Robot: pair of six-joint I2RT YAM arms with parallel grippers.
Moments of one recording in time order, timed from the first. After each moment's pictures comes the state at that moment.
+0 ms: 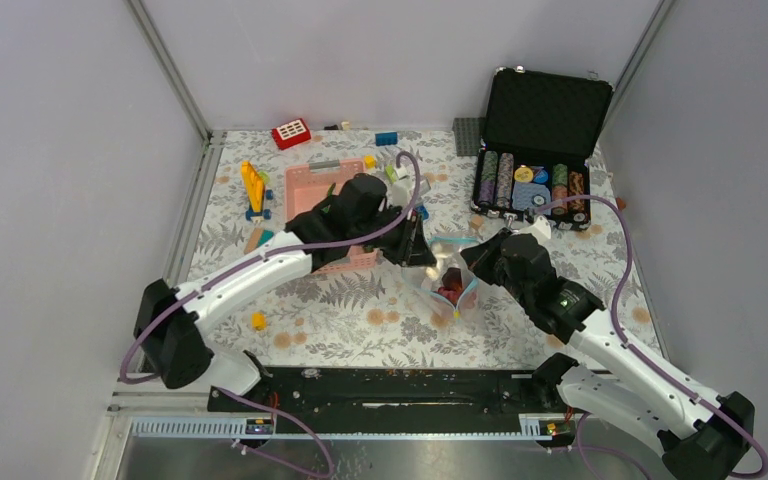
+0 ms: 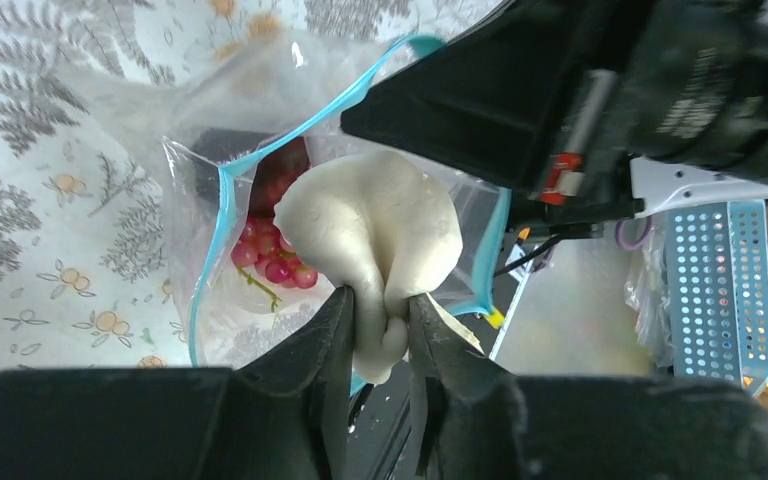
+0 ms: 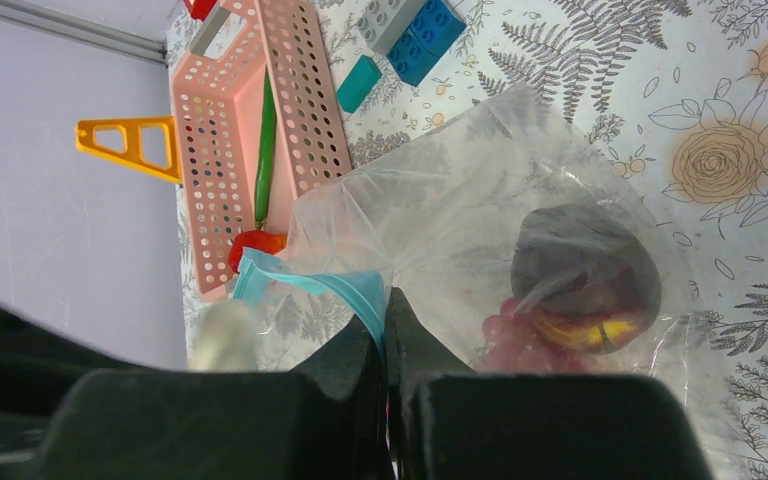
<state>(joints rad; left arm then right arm) -0.81 1.41 1.23 -0.34 0.48 -0.41 0.67 0.82 0.66 -0.35 0.29 1.04</state>
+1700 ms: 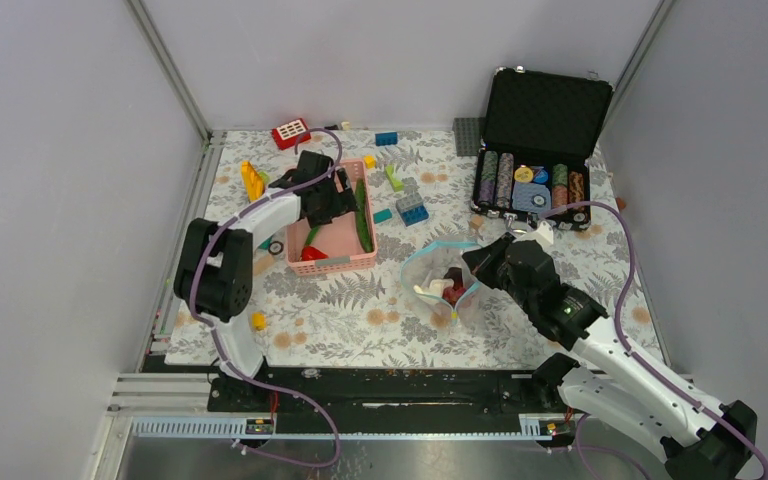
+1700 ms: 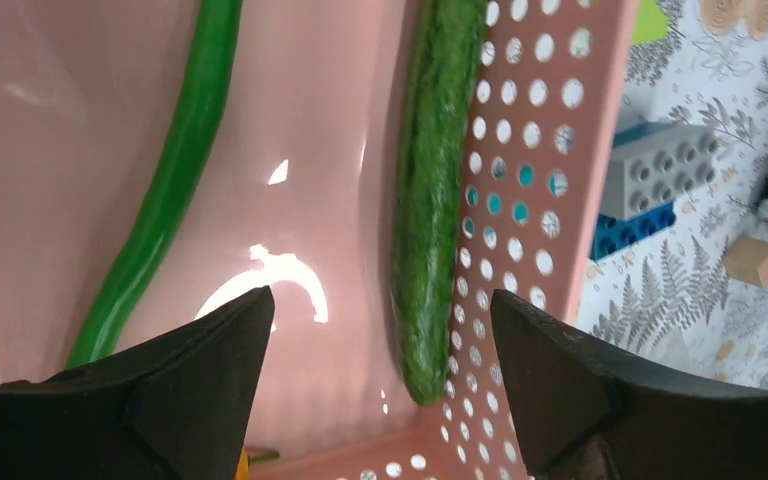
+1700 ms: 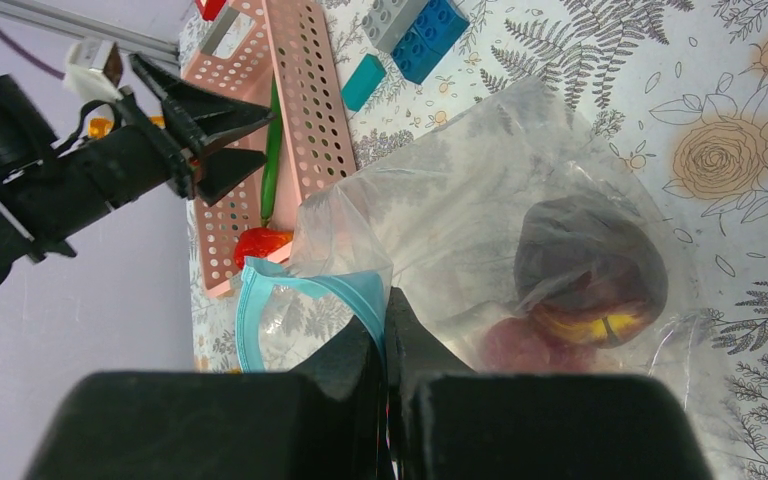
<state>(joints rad) -0.32 1.78 1.24 -0.34 0.06 -0.64 0.67 0.76 0.61 -0.33 0.29 1.05</state>
